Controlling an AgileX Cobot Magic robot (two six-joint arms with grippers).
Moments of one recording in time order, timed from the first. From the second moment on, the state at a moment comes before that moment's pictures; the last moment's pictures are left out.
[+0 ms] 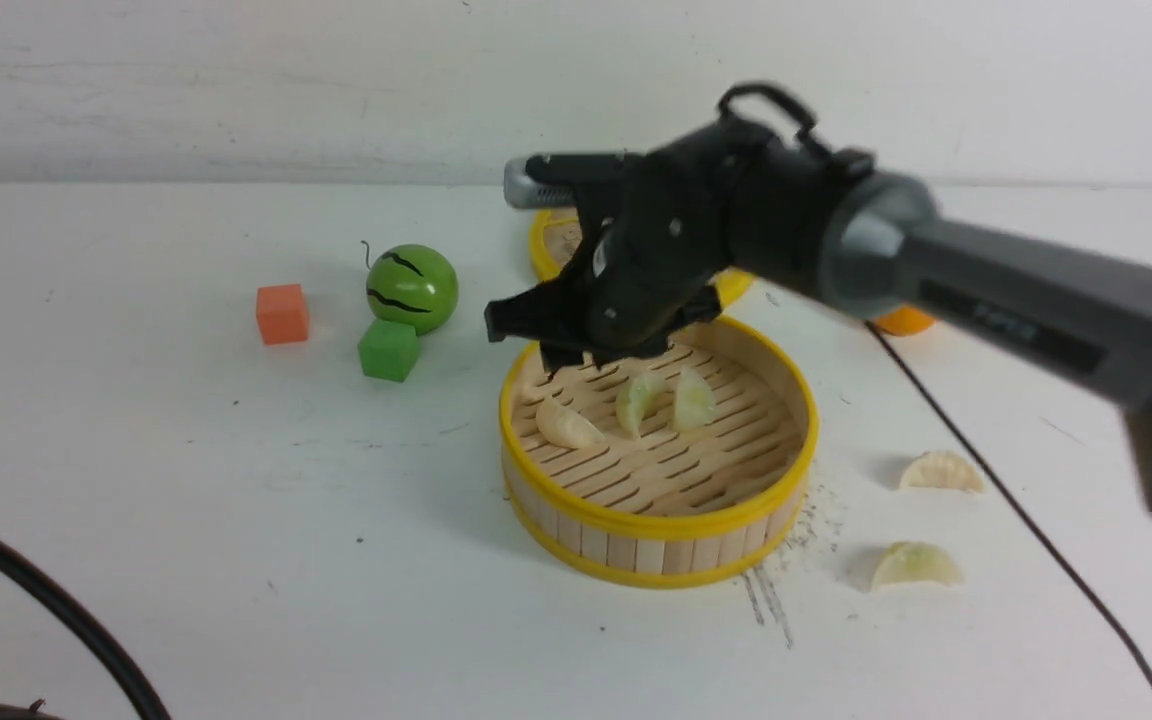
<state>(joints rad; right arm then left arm) 0.61 2.09 -1.92 -0.02 0.82 0.35 -0.56 0.65 -0.79 0.00 1.08 -0.23</state>
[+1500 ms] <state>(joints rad) 0.24 1.93 -1.35 0.15 0.89 -0.67 -0.56 0.65 -0.79 -0.09 1.08 -0.23</state>
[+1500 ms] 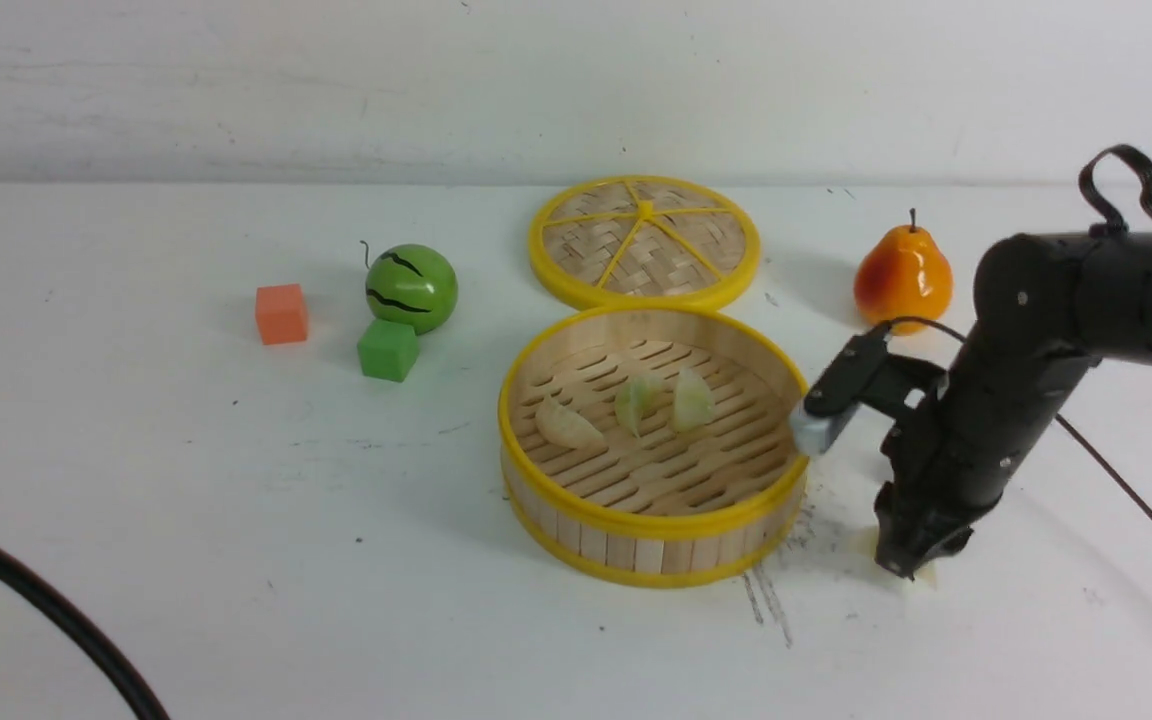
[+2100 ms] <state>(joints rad) 0.55 2.12 -1.78 0.12 0.95 -0.08 -0.56 0.65 -0.79 -0.08 1.08 -0.16</state>
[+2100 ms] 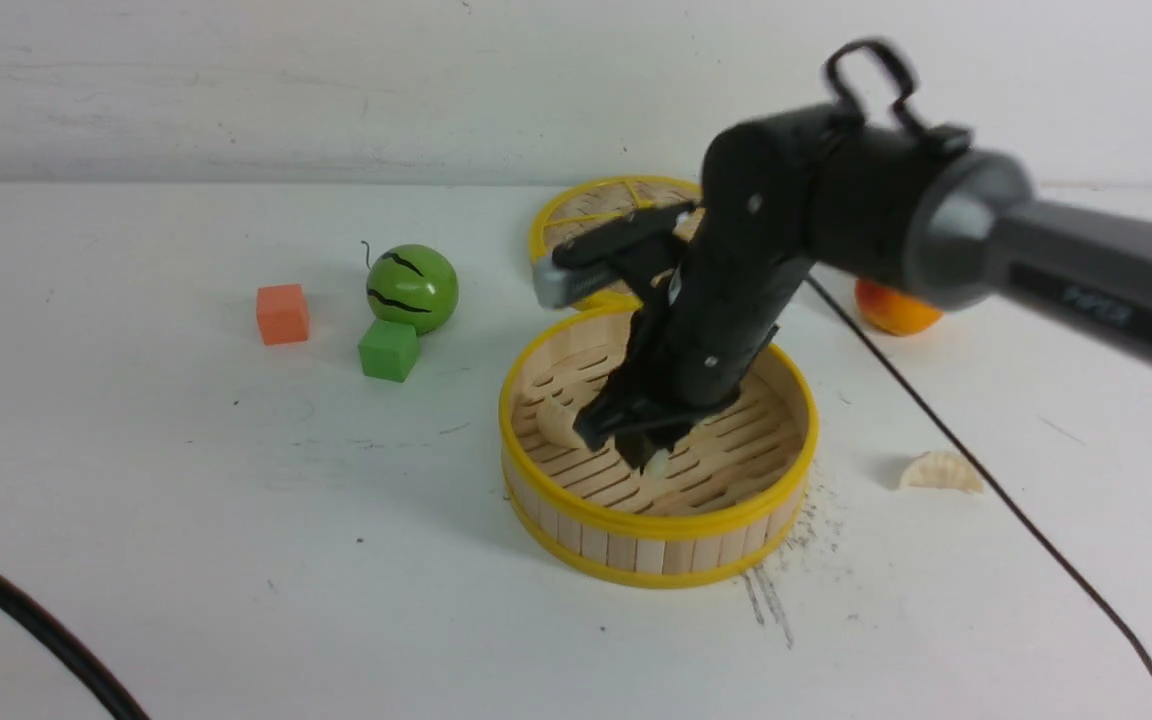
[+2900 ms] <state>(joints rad) 0.27 2.01 -1.90 0.10 1.24 -0.40 -0.56 0.65 -0.79 -0.09 1.08 -0.15</state>
